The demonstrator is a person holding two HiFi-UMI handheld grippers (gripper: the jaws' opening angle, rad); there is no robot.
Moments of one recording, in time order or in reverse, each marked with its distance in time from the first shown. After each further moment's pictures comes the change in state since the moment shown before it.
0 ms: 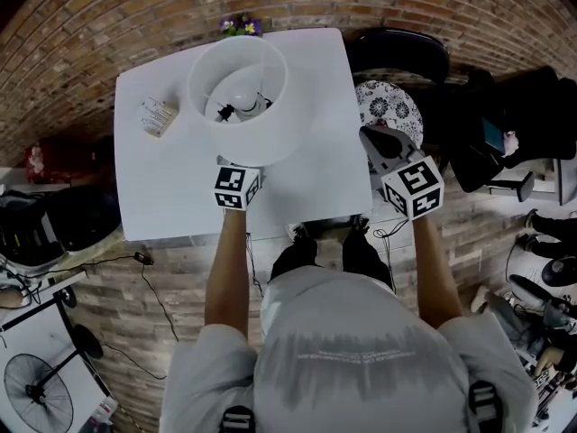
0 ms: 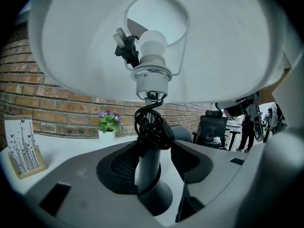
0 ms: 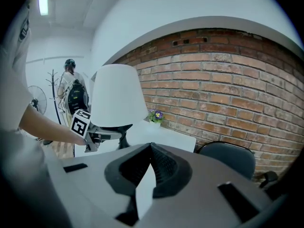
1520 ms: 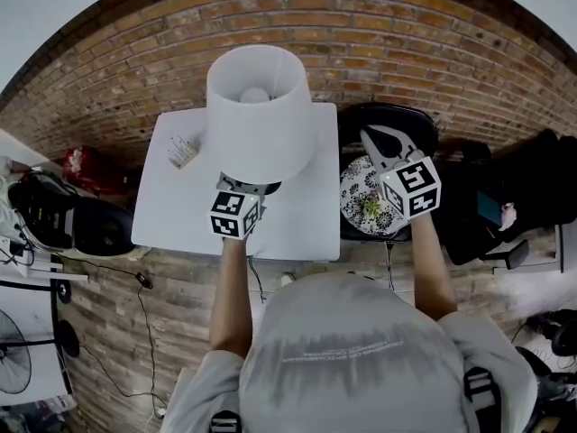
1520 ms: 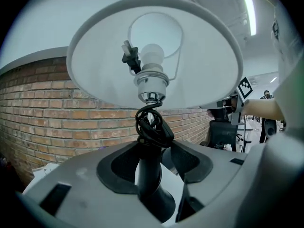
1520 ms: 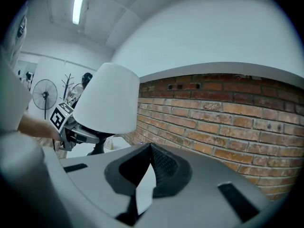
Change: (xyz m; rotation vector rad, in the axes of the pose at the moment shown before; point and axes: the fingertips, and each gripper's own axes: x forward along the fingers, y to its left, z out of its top) left arm -0.016 -0.092 0.160 0.073 -0.040 0.165; right arm -0.092 -0.101 0.121 -0.185 -0.318 0.008
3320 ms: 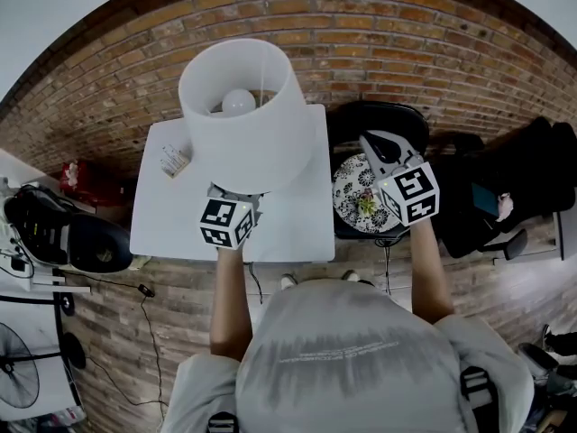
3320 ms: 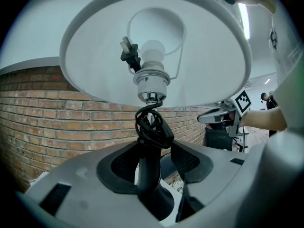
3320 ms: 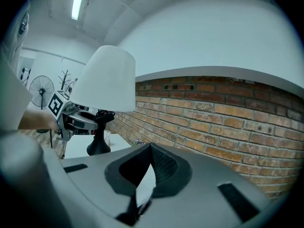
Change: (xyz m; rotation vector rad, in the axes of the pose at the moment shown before) left arm -0.006 -0.026 0.049 0.023 -0.069 -0.044; right arm -0.027 -0.012 -0.005 -0.012 0.028 -0.050
